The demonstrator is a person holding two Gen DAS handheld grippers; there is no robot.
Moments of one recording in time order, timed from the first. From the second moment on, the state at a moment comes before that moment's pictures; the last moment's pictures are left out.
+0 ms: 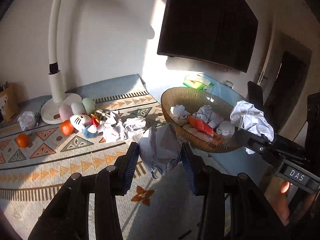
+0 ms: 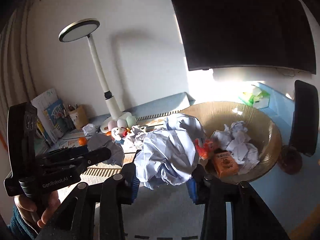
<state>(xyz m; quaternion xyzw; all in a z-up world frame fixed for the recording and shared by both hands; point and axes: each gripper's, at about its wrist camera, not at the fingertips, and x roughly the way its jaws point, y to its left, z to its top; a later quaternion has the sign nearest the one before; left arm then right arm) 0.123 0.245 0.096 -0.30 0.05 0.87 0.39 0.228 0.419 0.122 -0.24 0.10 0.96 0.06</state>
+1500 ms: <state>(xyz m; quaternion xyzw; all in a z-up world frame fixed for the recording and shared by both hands) 0.079 0.203 0.042 -0.34 0.08 0.92 0.19 0.100 0.422 0.121 -0.29 0.05 0.95 0.14</state>
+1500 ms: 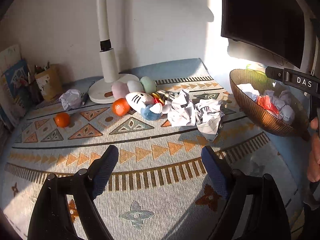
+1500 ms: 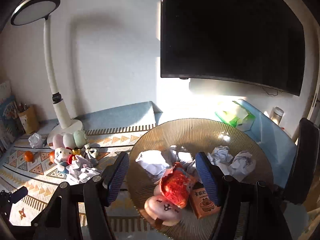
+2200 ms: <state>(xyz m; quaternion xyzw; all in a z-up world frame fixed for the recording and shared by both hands) 0.055 0.079 0.022 -0.34 0.00 0.94 0.10 0.085 0.306 0.055 -0.30 0.01 0.95 0.10</state>
